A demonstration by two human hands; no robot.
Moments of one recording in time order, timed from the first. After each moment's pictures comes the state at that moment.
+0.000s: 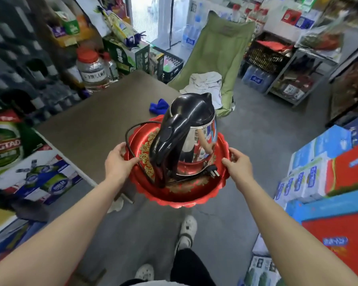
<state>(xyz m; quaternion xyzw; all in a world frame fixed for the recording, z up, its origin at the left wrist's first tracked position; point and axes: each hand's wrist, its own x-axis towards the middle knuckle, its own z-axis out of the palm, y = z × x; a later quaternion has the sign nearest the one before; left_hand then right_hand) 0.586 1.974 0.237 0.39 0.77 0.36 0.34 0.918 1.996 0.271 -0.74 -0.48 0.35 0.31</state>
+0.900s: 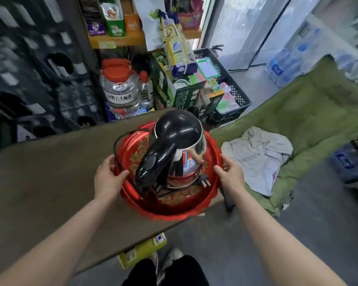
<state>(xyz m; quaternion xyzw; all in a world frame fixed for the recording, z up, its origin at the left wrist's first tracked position) 0.530 2.388 0.141 0.15 0.87 0.38 0.26 0.797 2.595 0.187 -0.60 -0.67 0.41 0.15</state>
